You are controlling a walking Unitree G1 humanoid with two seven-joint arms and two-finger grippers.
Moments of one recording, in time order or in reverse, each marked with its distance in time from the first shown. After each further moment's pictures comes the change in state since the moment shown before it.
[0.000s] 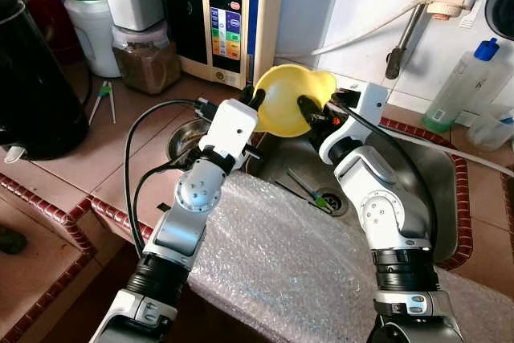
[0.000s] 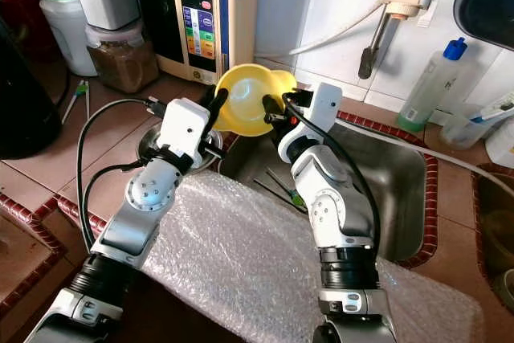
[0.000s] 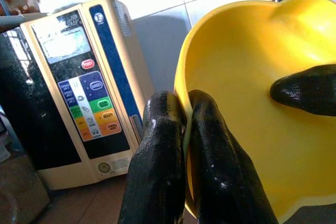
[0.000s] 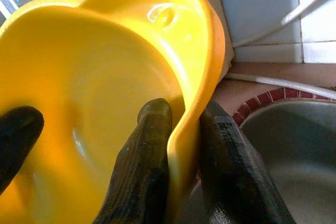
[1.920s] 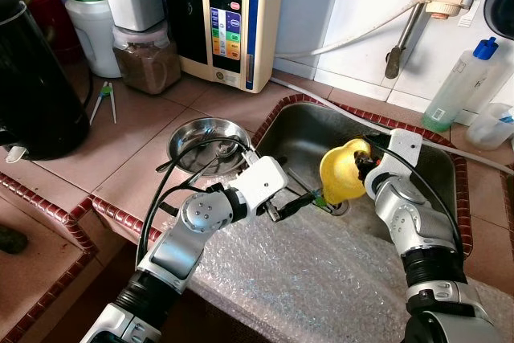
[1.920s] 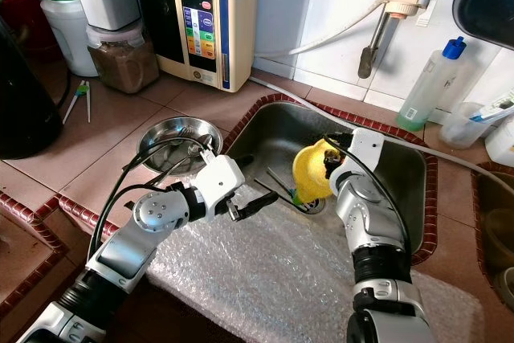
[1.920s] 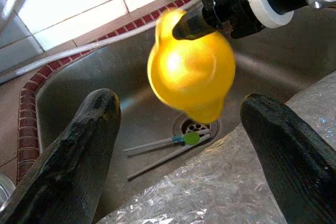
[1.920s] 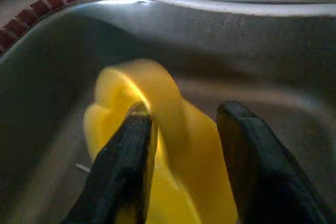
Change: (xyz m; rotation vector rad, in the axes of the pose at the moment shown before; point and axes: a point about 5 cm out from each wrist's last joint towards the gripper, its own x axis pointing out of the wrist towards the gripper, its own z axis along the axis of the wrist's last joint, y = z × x) left arm -0.035 -0.049 -0.032 -0.067 0.269 -0.661; right arm -0.026 -0.108 -0.037 -0.126 0.259 -0.516
